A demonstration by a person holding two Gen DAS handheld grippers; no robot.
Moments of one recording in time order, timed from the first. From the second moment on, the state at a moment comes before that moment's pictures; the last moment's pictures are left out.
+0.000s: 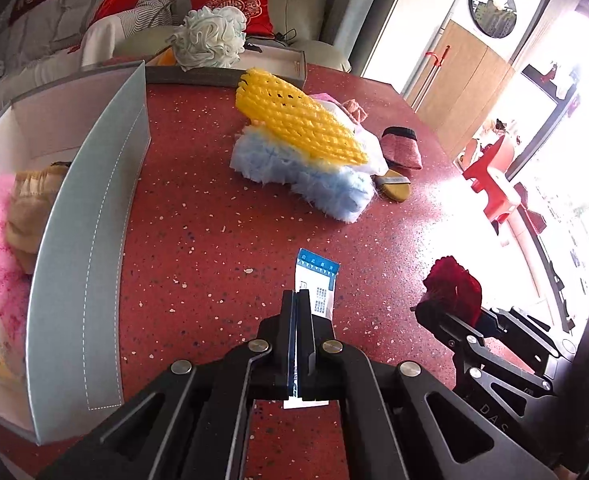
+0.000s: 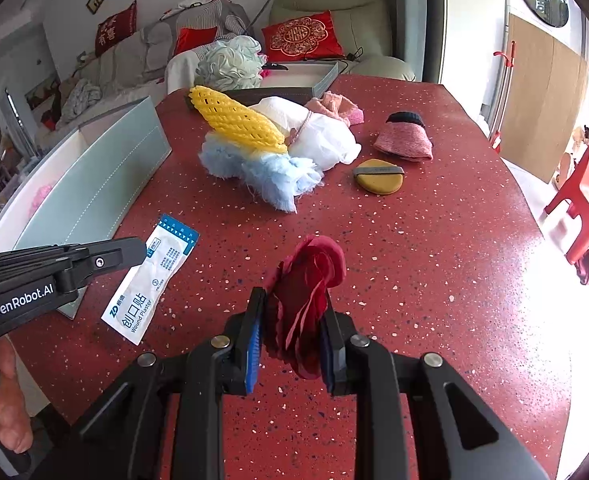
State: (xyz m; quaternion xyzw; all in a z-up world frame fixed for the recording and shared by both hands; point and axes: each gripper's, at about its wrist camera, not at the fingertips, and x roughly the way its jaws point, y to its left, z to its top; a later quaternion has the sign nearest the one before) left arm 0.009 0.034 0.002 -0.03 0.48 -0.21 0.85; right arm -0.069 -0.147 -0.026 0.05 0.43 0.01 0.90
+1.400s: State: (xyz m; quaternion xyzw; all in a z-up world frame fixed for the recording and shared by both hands) left arm -0.041 0.038 -0.019 0.03 0.50 -0.20 0.84; right arm -0.125 -0.129 -0.036 0.06 0.44 -0.03 0.90
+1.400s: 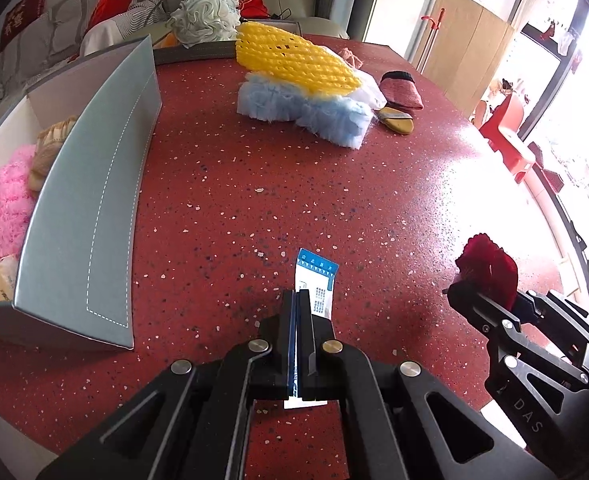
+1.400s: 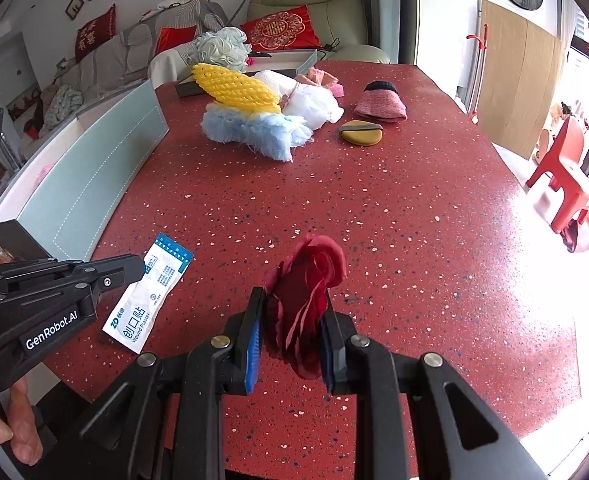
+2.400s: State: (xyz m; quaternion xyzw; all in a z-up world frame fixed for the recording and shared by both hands) left arm -0.046 0.052 -0.014 0.02 0.50 -0.20 0.85; right arm -0.127 -0.116 -0.033 0.05 0.44 -0.02 0.90
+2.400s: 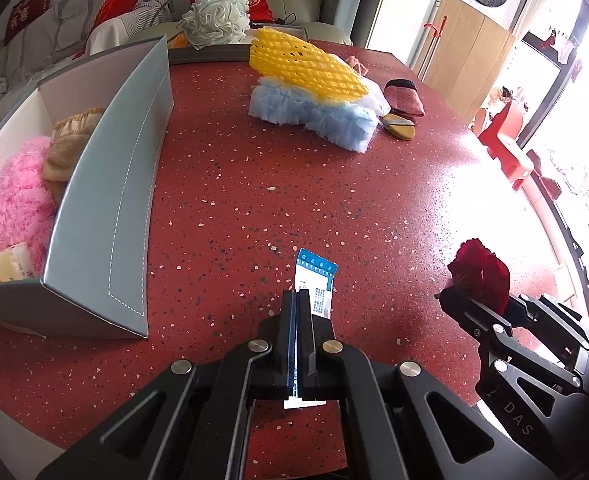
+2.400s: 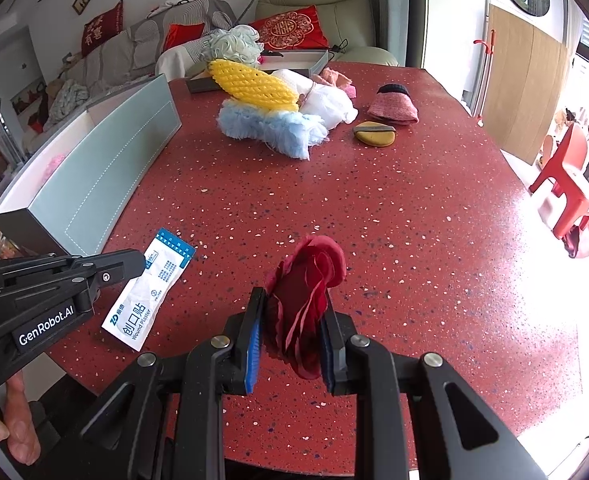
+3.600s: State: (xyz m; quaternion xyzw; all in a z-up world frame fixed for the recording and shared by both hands) left arm 0.020 0.224 0.057 -0.05 0.43 -0.04 0.90; right arm -0.019 0.053 0.054 0.00 0.36 0.18 0.92
